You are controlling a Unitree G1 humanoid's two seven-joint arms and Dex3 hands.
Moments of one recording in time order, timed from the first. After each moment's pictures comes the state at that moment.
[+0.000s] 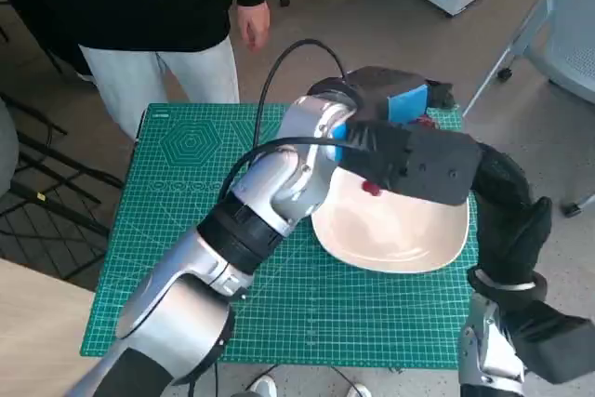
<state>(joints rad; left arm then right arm) -1.31 0.04 -0.51 0.75 0.64 0.19 -0.44 -0.34 -0.13 -0.17 0.31 0.28 -0.71 0.33</state>
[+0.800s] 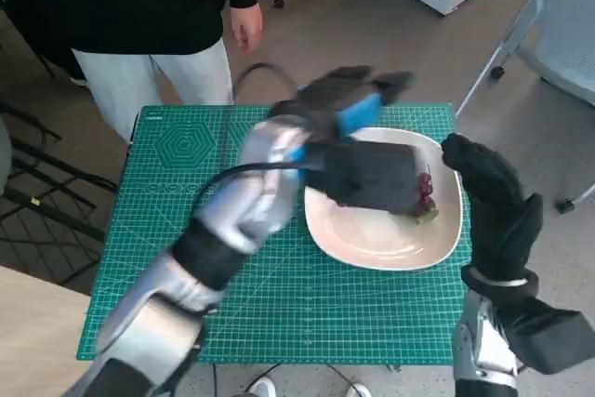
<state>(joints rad) -1.03 0.21 -0.40 0.45 0.59 0.19 -0.36 -0.36 -0.12 -0.17 0.38 0.28 -0.75 0.35</state>
